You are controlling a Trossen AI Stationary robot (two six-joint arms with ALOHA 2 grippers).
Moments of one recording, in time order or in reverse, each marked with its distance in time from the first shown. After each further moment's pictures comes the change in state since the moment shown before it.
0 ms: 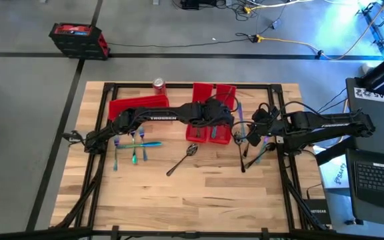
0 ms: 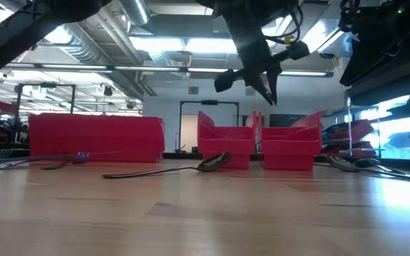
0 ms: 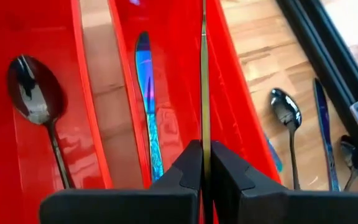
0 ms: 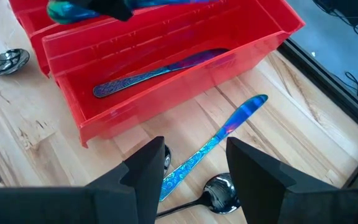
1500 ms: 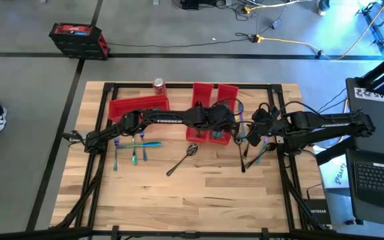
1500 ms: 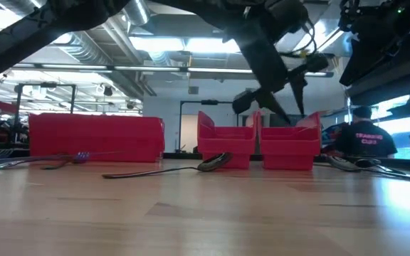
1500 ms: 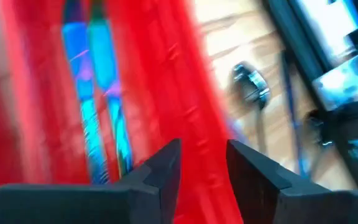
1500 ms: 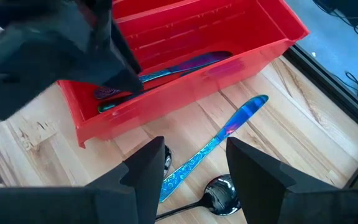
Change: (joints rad) left arm -0.002 0.072 -0.001 0.220 0.130 0.081; right arm 0.000 0.000 0.000 0.004 0.000 0.000
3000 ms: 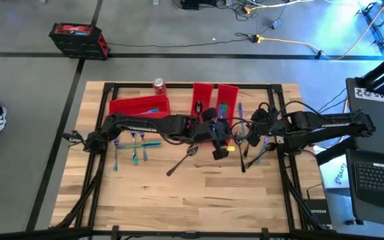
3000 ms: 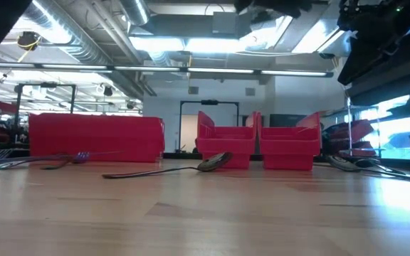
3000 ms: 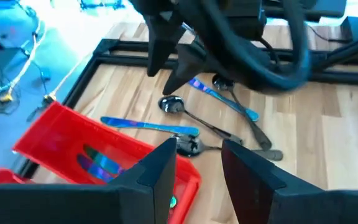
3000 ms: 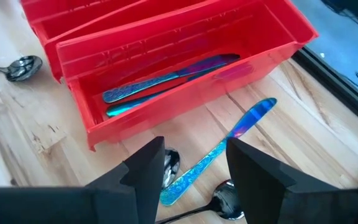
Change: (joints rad) left arm -0.219 -0.280 0.001 -0.138 -0.118 0.880; right arm 0.000 0.000 0.000 0.032 -0.019 0.000
